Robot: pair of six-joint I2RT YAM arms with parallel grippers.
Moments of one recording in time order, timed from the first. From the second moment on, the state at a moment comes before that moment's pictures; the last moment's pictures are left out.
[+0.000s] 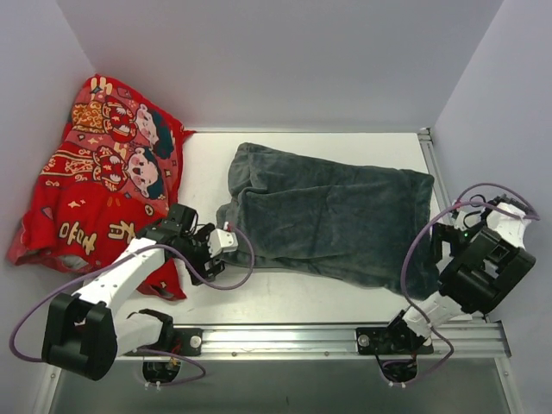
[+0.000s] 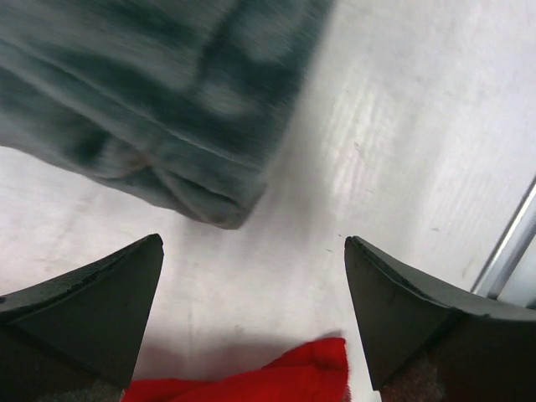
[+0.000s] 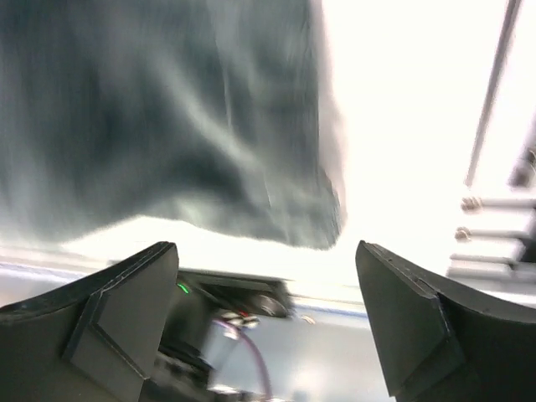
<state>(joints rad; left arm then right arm) -0.32 1.18 0.73 -0.74 0.45 0.84 -0.71 1.69 1.15 -1.16 -0.20 -0.50</state>
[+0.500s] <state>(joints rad) -0.33 1.43 0.72 -0.59 0.45 0.88 -0.48 1.19 0.52 -0.86 -0.13 -1.10</state>
